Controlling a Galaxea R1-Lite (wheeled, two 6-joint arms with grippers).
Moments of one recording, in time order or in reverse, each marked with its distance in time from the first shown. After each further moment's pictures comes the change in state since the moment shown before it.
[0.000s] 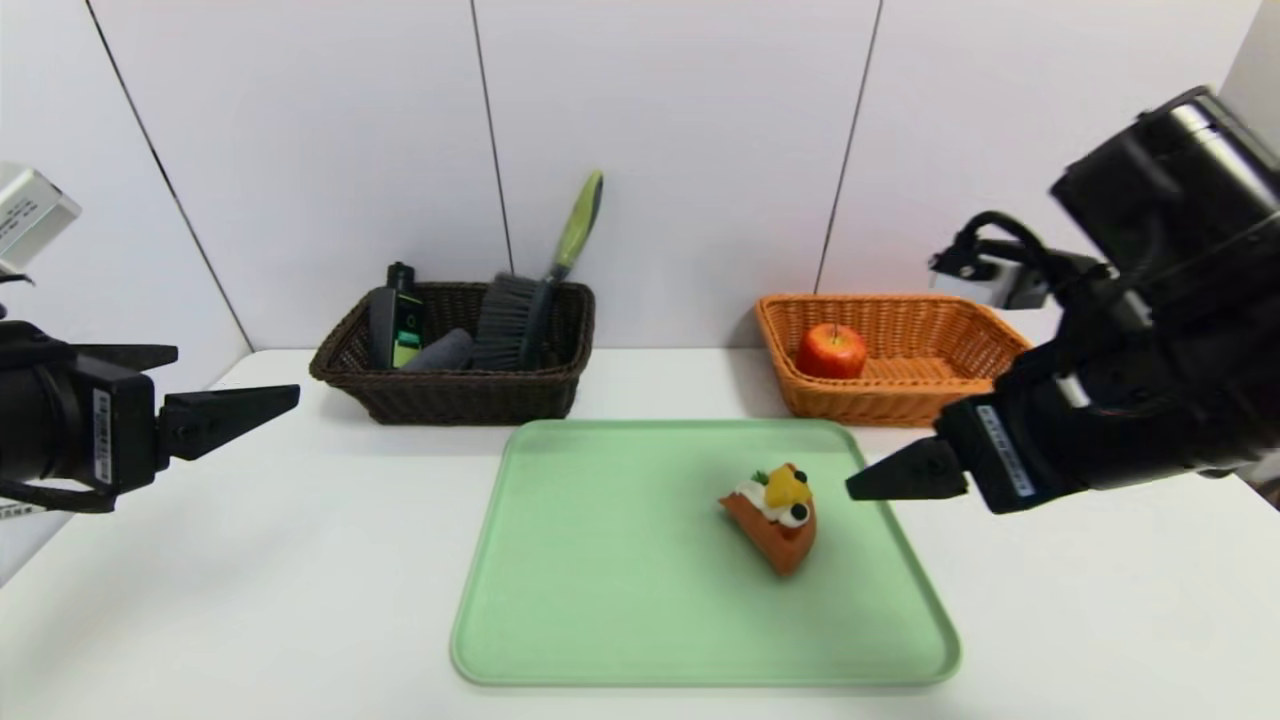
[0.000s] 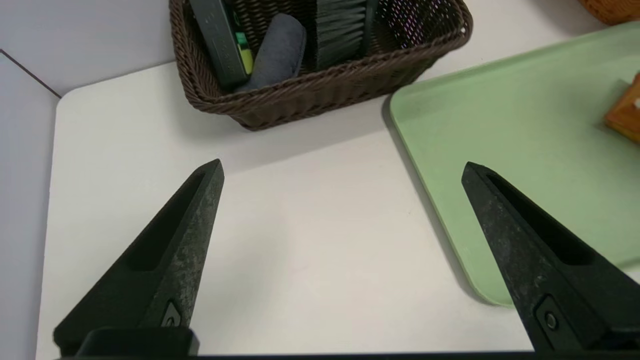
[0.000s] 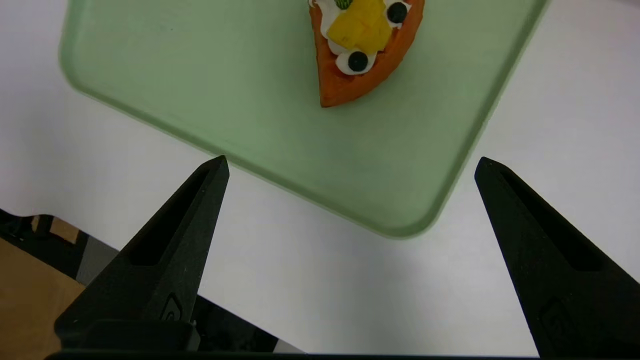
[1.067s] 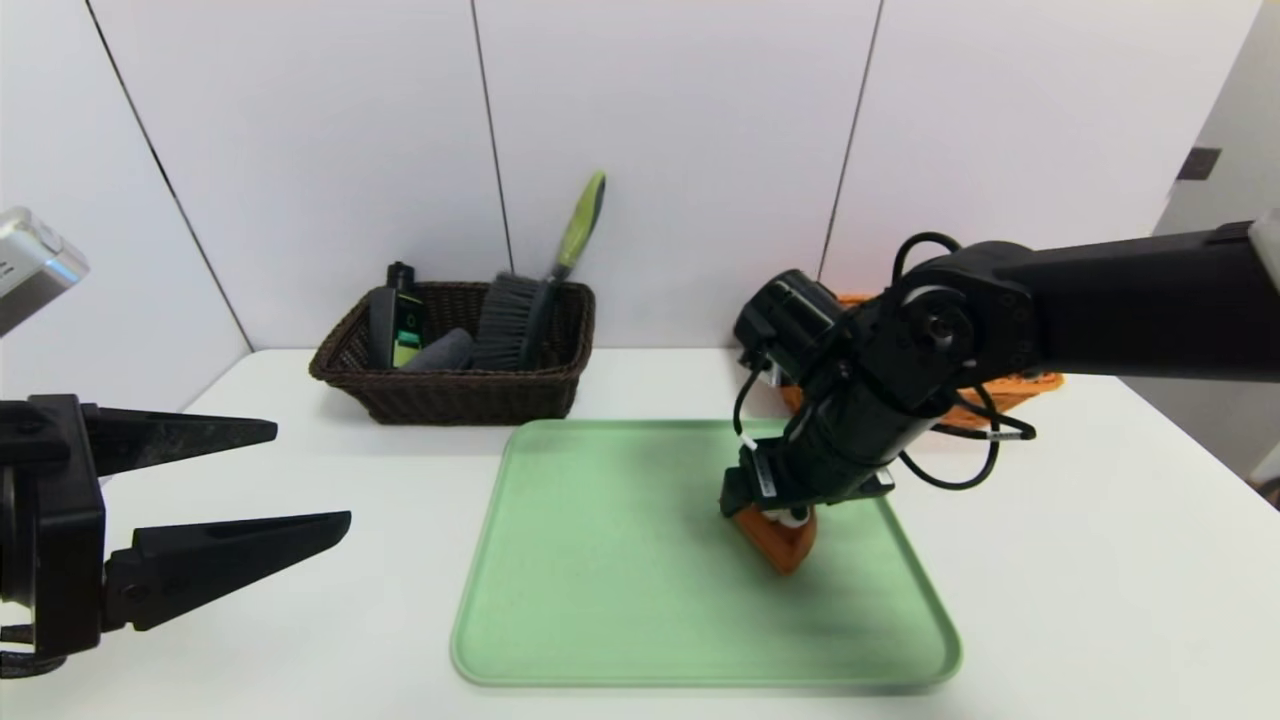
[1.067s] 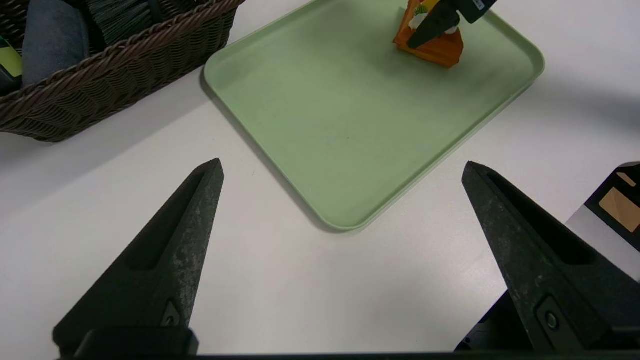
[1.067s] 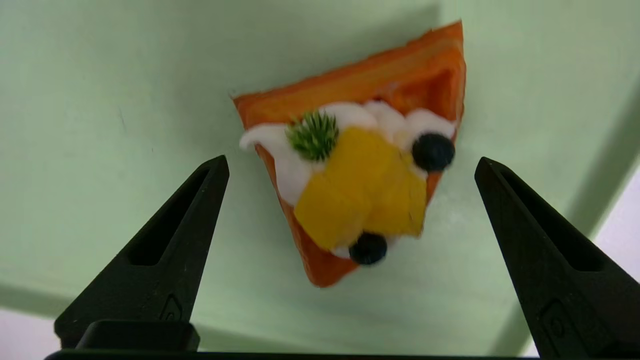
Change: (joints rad) left arm -0.160 -0.058 -0.025 0.177 -0.273 -0.001; right arm 0.045 0.487 -0.224 -0.010 -0.143 0.187
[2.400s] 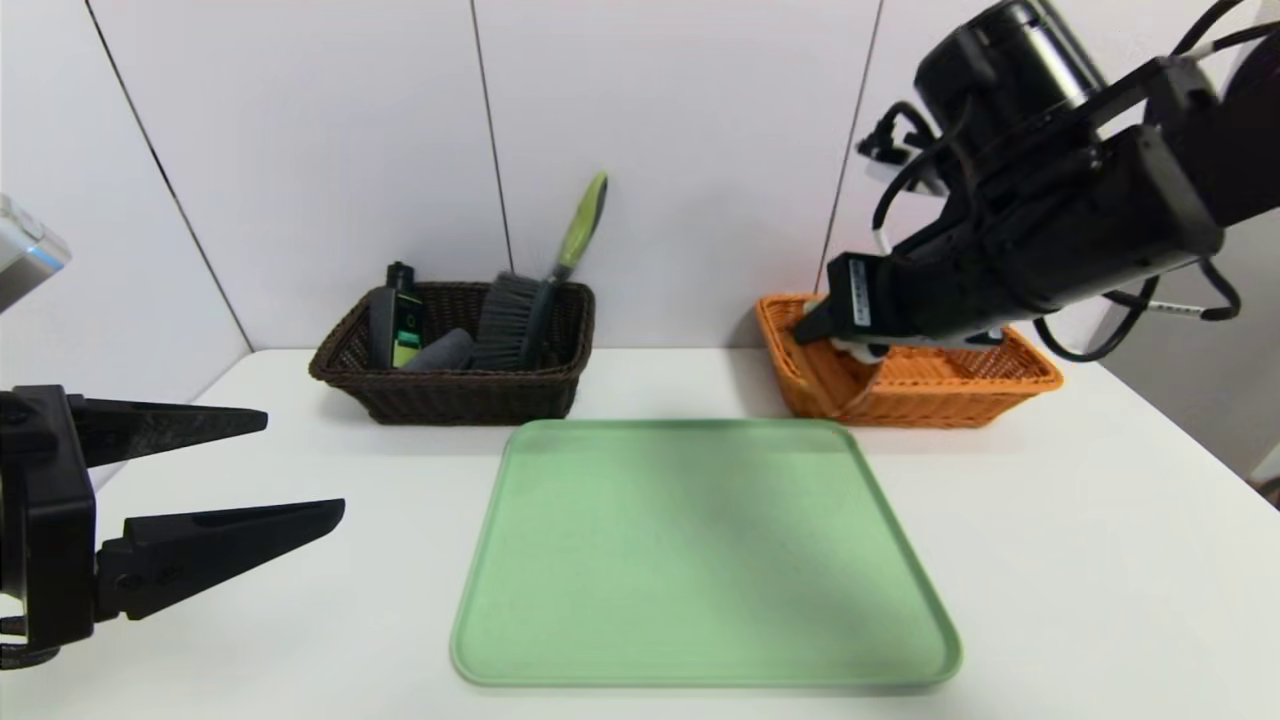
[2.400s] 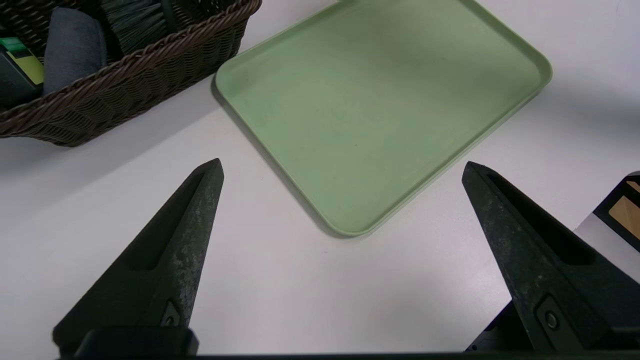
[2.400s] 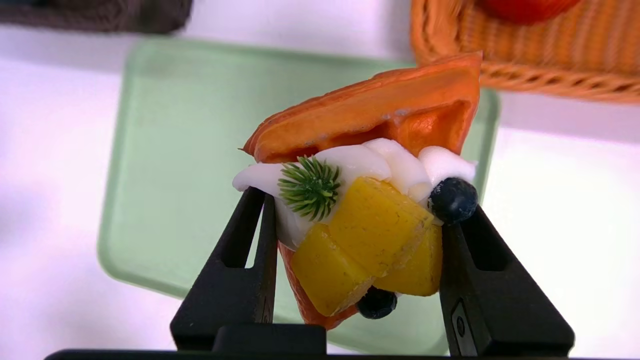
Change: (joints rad) left arm 0.001 -0.008 -0.007 -0.009 0.020 0.000; right arm -0.069 -0.262 -0.164 -0.001 -0.025 -0.015
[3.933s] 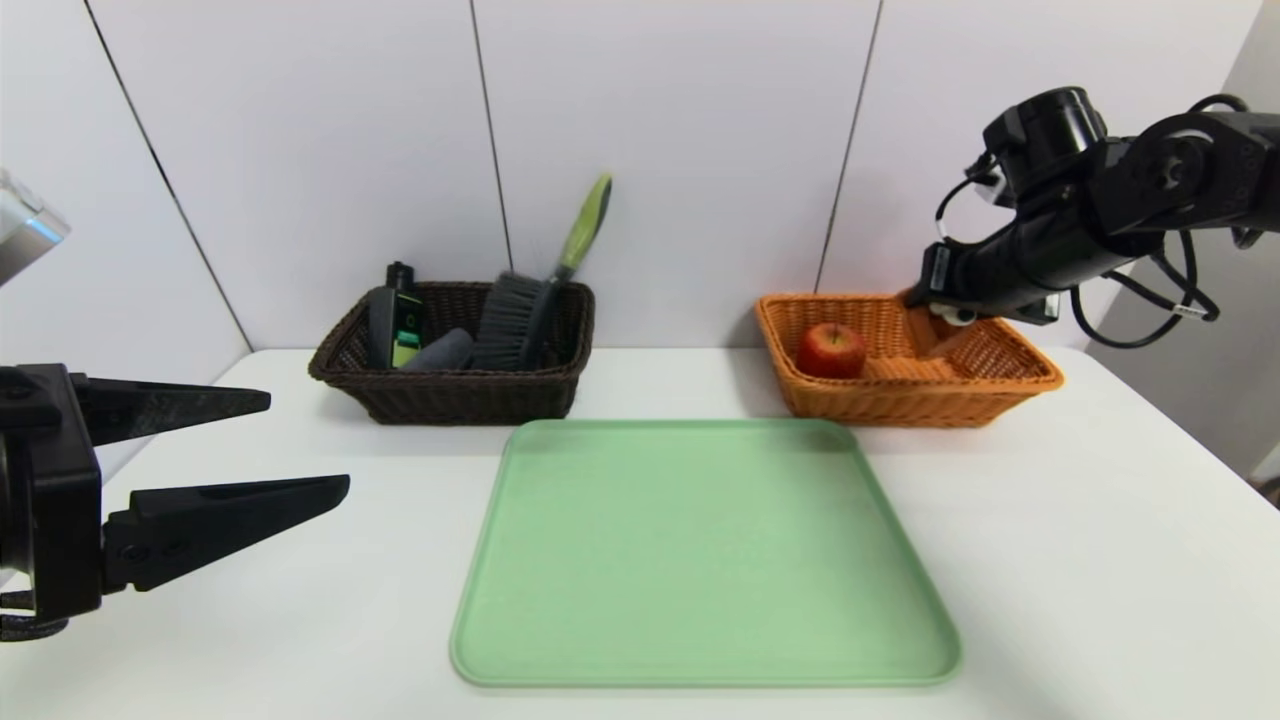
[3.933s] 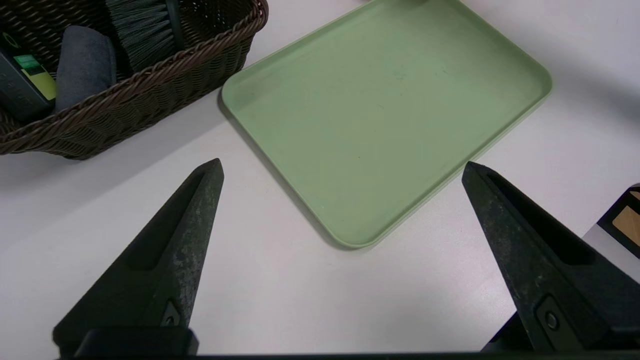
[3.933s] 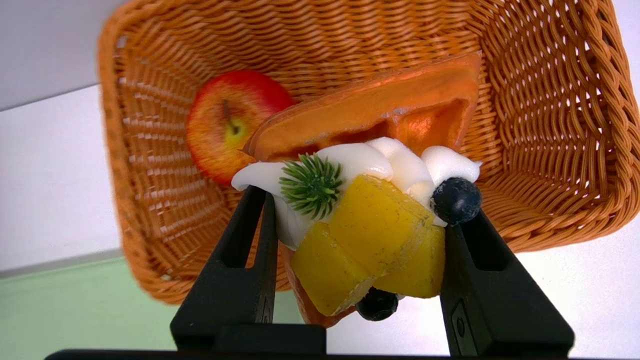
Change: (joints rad) left arm 0.001 0.016 -0.022 -0.014 0.003 -0.001; right arm -0.414 0.237 -0.098 -0.140 -0.007 -0.046
